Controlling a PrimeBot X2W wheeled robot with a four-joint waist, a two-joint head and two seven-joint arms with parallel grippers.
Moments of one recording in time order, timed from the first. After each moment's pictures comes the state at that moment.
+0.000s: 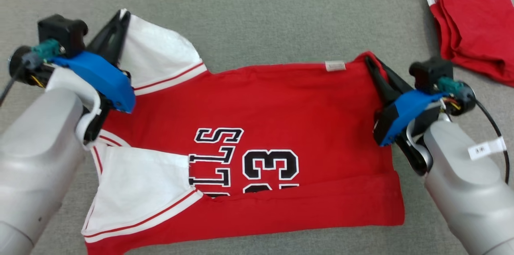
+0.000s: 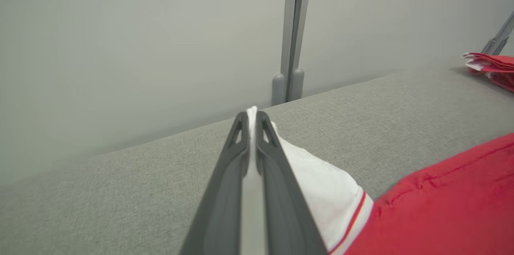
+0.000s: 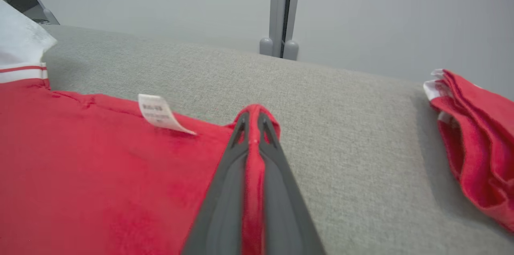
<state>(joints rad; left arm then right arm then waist) -1.02 0.48 -0.99 0.84 -0.92 -0.12 -0.26 -0.79 -0.26 0.48 0.81 0.44 0.13 -0.21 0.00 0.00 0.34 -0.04</state>
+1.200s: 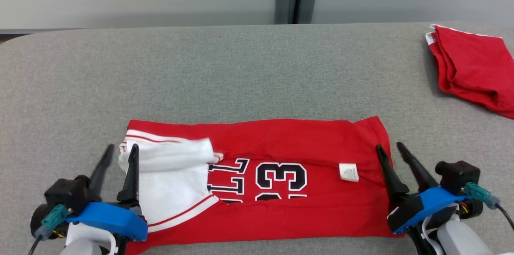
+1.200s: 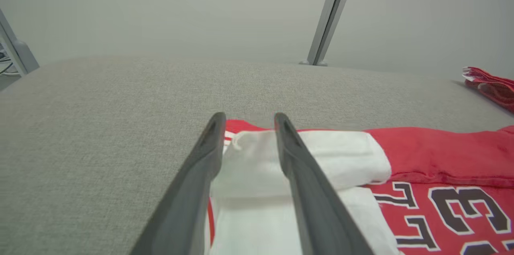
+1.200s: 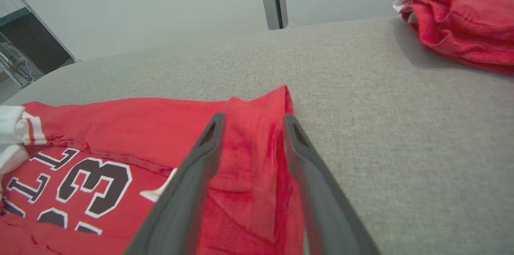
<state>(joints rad) -0.18 0.46 -0.47 0.26 -0.69 0.09 -0.26 -0.27 -0.23 0.26 0.51 0.48 0.13 -0.26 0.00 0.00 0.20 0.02</state>
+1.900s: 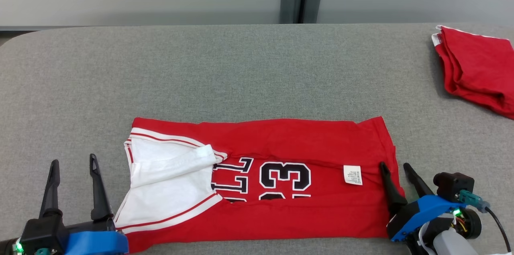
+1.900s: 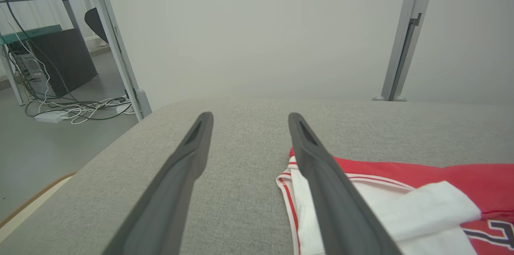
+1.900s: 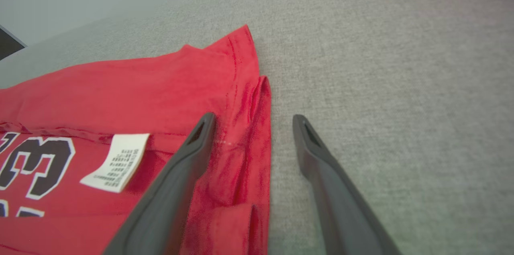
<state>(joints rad) 0.04 0.12 0.08 0.06 -0.11 0.02 -0.26 -0.28 -0.15 0.12 0.68 0.42 0.13 -0.23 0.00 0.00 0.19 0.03</state>
